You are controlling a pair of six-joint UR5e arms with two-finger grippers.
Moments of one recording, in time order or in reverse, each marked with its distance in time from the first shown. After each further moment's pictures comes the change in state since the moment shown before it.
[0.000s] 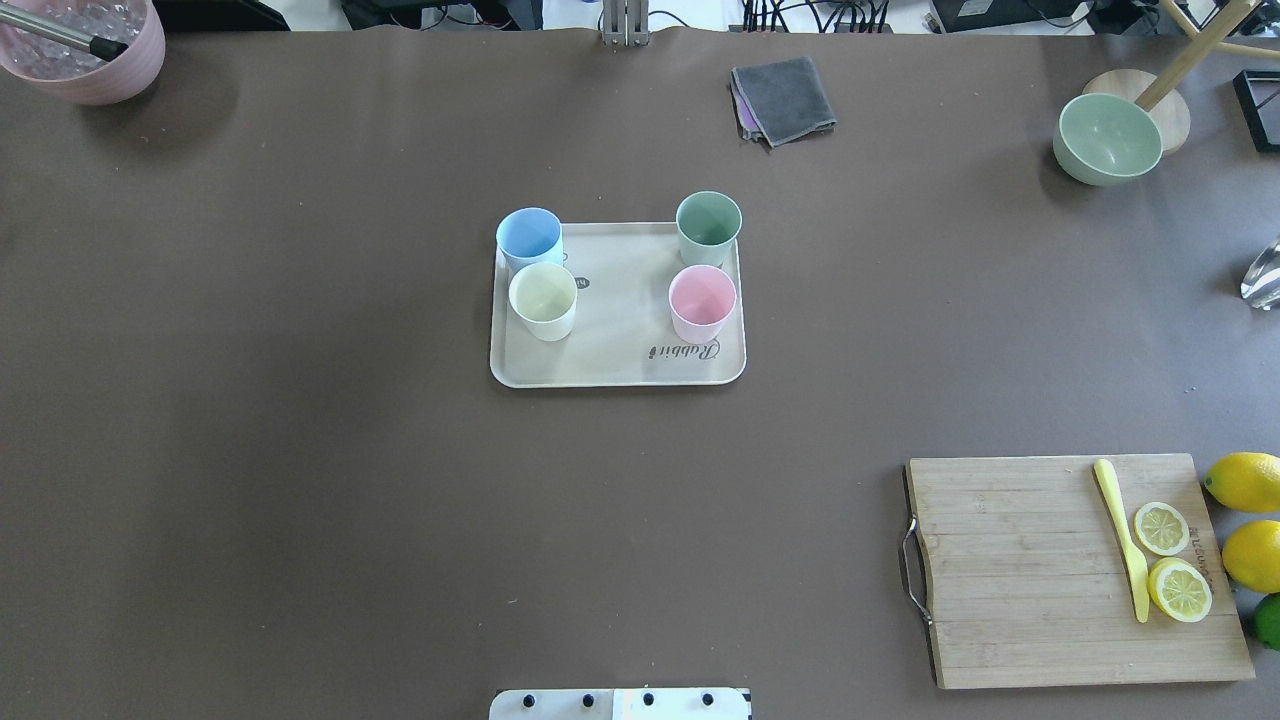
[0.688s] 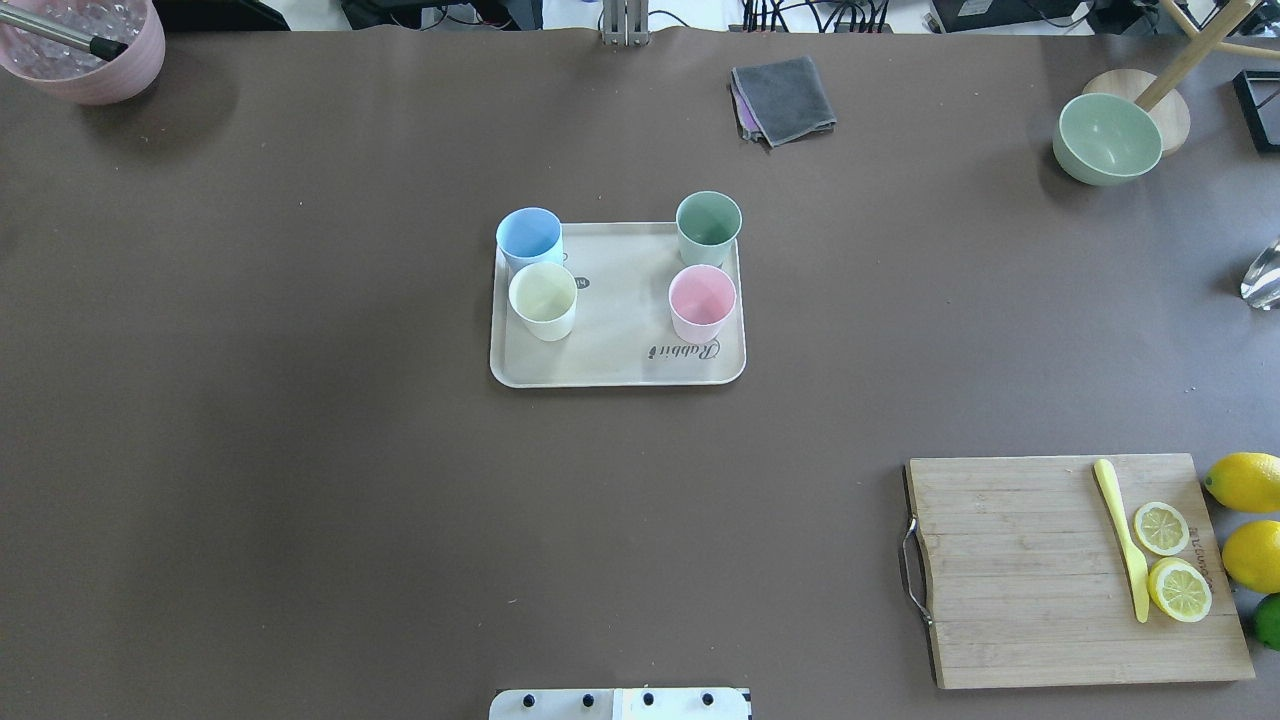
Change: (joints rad) left arm 0.002 -0.025 -0.012 -0.012 -0.002 -0.007; right arm -0.018 0.115 -0.240 0.126 0.013 0.002
